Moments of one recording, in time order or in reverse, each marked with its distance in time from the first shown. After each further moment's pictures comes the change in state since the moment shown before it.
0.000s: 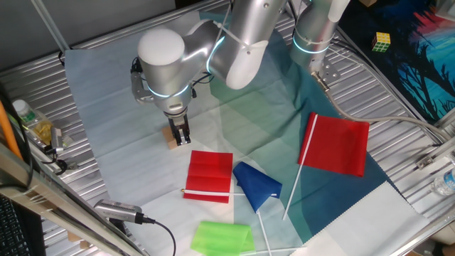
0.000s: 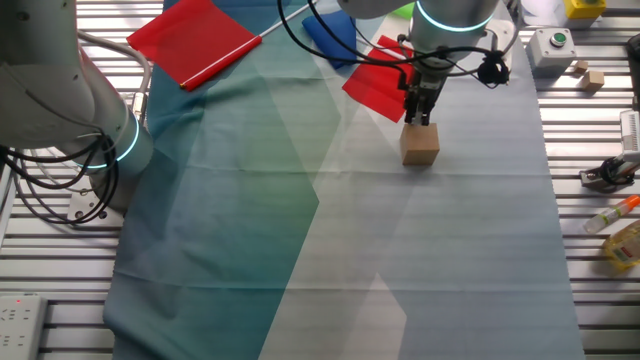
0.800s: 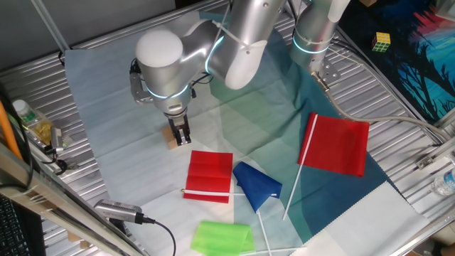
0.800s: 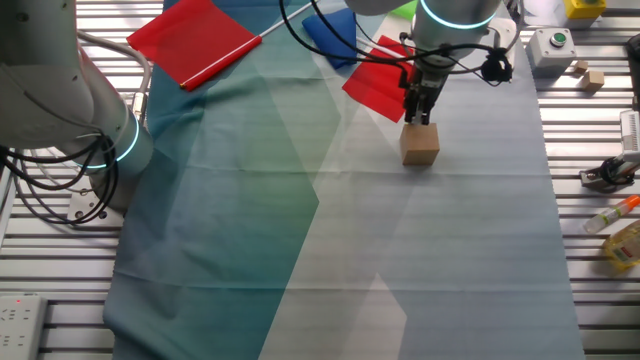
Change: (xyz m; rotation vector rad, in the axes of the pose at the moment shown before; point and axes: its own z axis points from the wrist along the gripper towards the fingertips) arm 0.000 0.001 -0.001 0.012 -0.006 -0.014
